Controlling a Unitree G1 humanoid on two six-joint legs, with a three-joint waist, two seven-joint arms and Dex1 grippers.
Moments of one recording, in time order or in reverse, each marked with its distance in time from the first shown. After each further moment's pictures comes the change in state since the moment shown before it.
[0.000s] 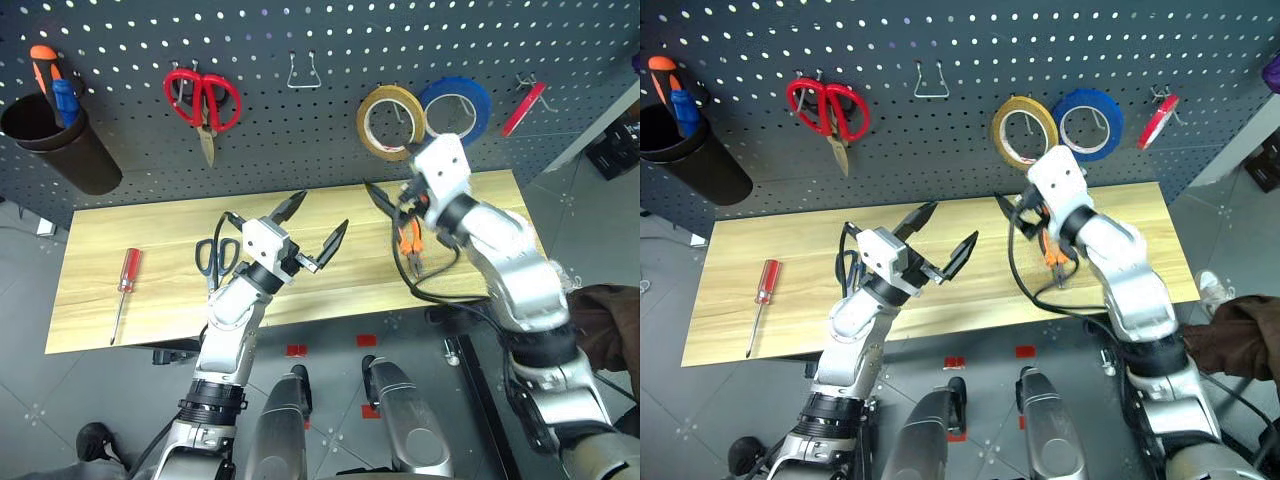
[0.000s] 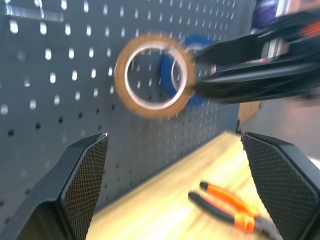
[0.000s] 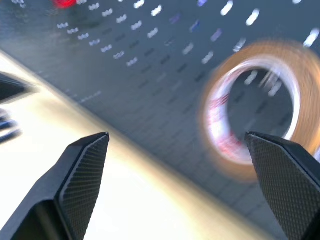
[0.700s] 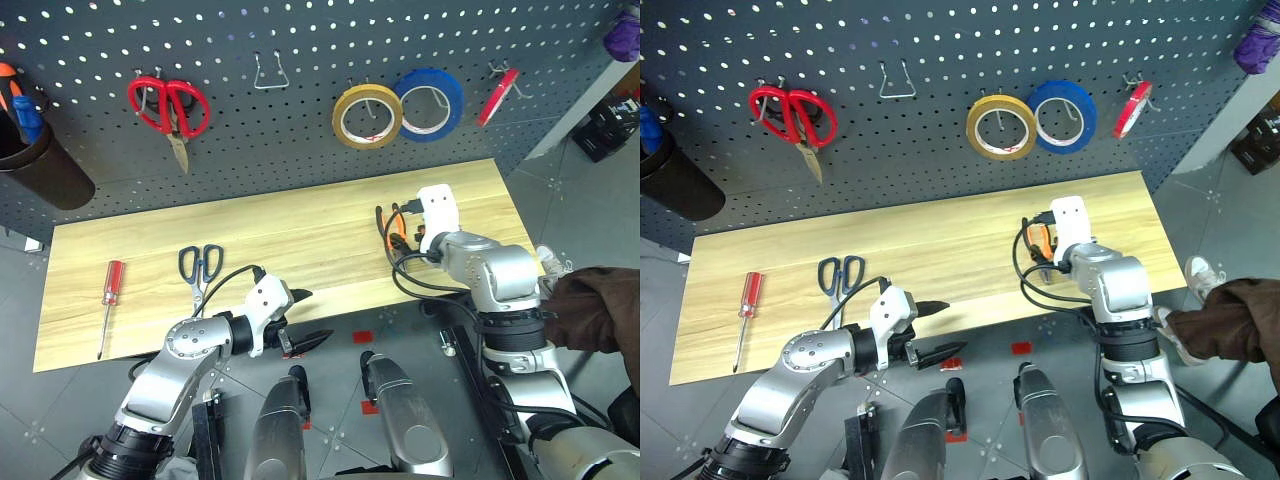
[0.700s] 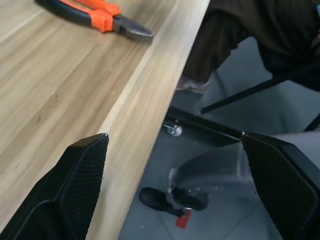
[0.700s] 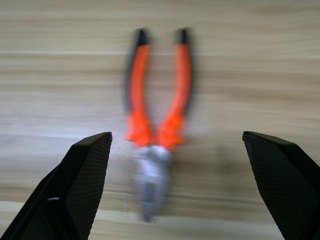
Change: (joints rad) left arm 0.227 0.293 -0.050 -0.346 -0.108 0.543 -0.254; right arm -0.233 0.249 -0.045 0.507 -0.073 0.418 -0.325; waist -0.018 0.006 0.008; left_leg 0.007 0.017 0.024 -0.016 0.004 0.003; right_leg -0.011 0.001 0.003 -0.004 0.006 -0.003
